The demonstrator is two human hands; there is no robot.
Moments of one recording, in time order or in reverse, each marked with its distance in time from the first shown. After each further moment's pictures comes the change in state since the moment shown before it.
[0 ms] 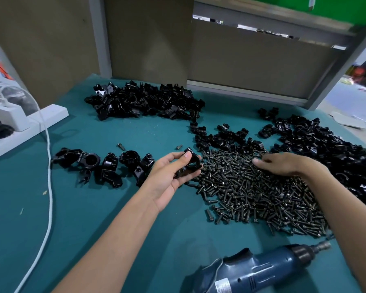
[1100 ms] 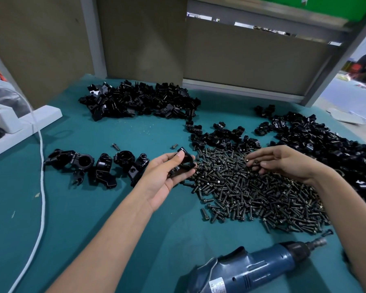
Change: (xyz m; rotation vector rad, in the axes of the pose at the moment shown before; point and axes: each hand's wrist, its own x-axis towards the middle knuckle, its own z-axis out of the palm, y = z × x) left_hand 0.004 -0.002 -0.003 -0.010 0.020 -0.013; right_hand -0.014 0.022 0.018 1.061 0.018 -0.435
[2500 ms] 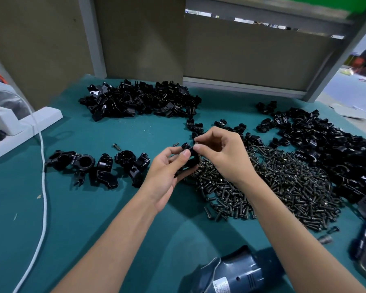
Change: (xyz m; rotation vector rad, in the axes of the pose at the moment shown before) left_hand 0.000 -0.006 0.003 0.136 -0.091 0.162; right_hand 0.013 -0.075 0.145 -0.076 0.432 -0.539
